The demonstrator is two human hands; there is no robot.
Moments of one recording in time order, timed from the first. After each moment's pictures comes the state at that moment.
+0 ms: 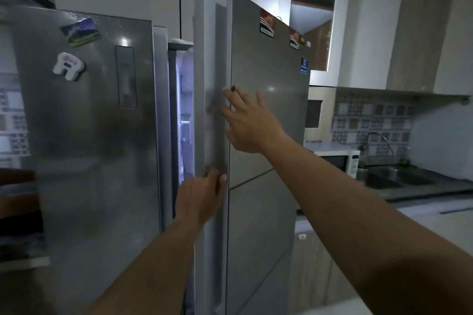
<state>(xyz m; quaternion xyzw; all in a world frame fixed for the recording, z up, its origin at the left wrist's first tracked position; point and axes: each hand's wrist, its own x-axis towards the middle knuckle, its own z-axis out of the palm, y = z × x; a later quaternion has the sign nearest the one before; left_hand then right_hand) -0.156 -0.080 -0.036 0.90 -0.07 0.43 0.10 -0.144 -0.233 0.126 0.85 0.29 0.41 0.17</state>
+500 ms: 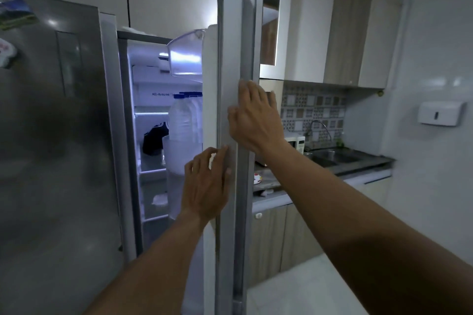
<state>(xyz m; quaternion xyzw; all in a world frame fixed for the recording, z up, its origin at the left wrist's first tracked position) -0.217 -0.173 -0.042 0.83 -0.20 0.50 0.16 -0.232 -0.310 0.102 0.86 0.14 0.48 -0.07</state>
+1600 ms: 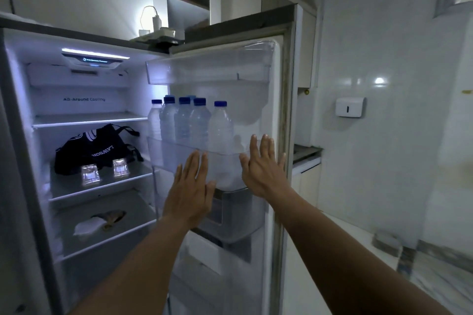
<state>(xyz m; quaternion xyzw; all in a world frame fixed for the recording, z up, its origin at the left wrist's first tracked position) -0.167 -0.280 -0.053 0.86 -0.32 0.34 0.19 -0.241 -0.466 0.008 0.95 -0.09 0.26 -0.14</state>
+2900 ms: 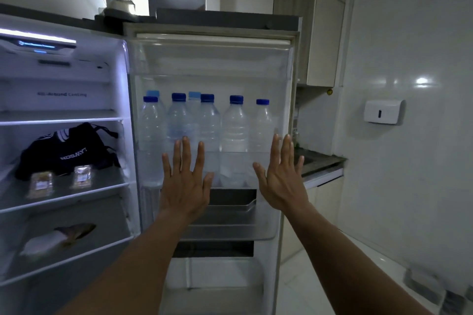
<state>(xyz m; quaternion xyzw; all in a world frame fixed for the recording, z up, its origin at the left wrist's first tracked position) -0.001 -0.480 -0.044 0.87 -0.20 0.45 0.08 -0.065 -0.711 -0.022 0.93 -0.03 0.35 -0.14</state>
